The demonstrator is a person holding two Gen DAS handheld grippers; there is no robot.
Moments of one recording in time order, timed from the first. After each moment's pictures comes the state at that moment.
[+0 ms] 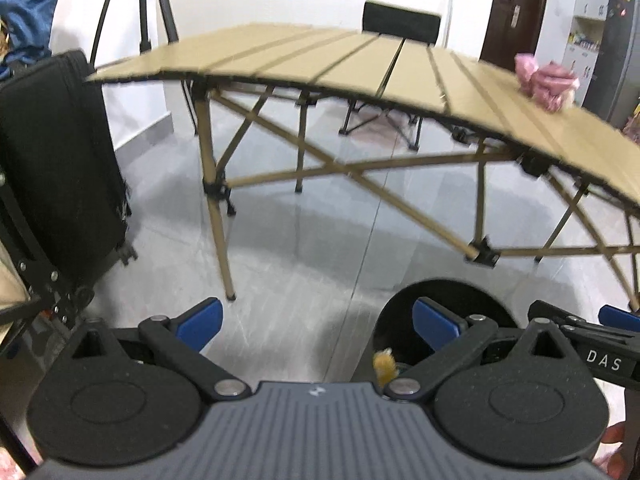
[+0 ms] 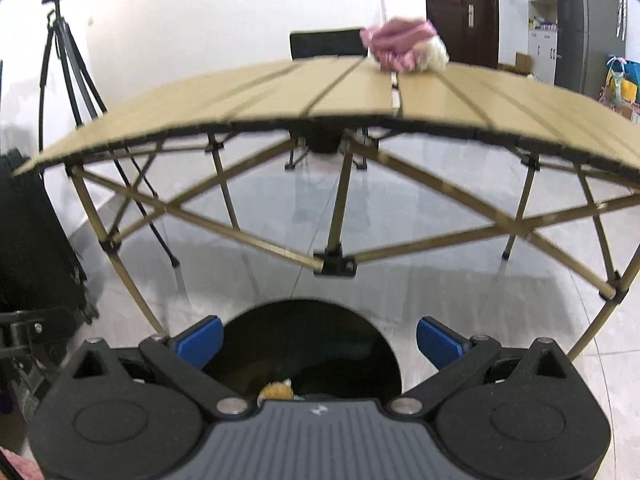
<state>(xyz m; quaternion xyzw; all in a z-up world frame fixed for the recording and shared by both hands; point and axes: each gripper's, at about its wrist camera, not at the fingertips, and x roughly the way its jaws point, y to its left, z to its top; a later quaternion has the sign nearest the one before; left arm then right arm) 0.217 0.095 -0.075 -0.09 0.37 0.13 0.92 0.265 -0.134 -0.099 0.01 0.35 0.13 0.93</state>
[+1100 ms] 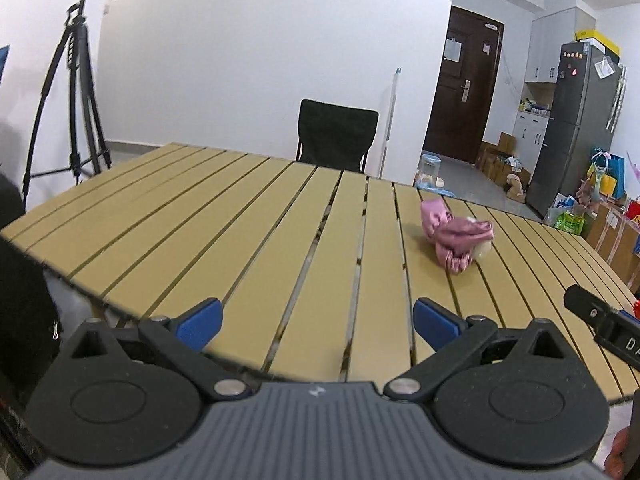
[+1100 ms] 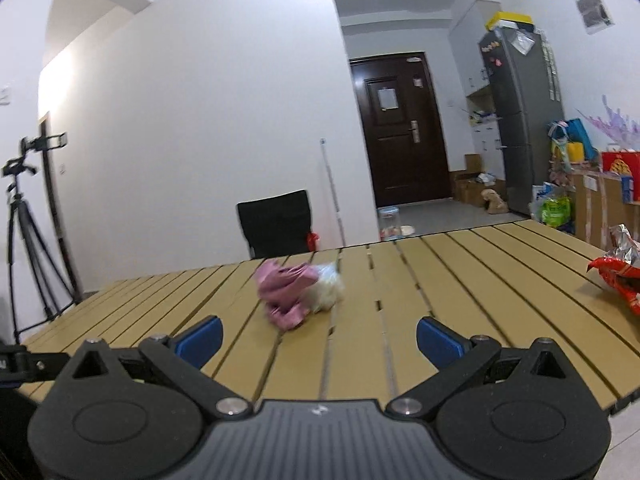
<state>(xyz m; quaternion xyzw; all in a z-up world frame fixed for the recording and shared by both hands) 0.345 0.012 0.048 -0.09 0.25 0.08 0.96 0.363 -0.254 0.025 0.10 0.15 0.07 0.98</state>
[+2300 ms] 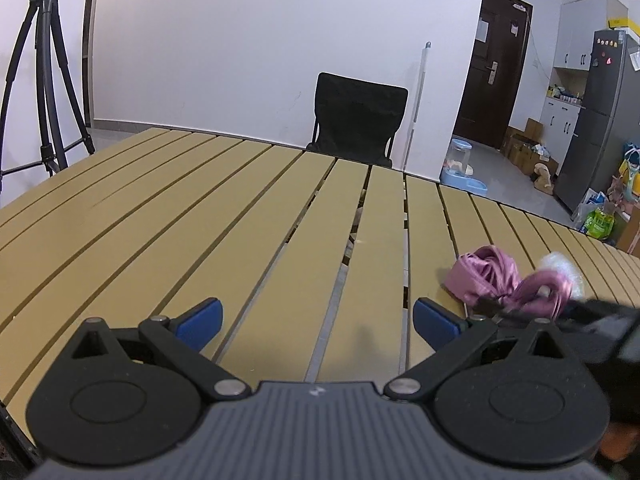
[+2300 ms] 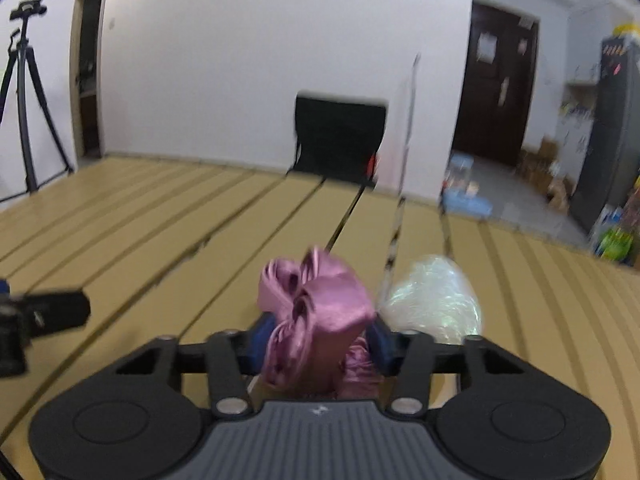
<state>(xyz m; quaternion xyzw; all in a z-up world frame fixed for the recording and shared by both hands) 0.506 0.054 0.017 -0.10 0.29 0.10 0.95 0.592 -0.119 -0.006 -0.07 0.30 0.15 0.94</state>
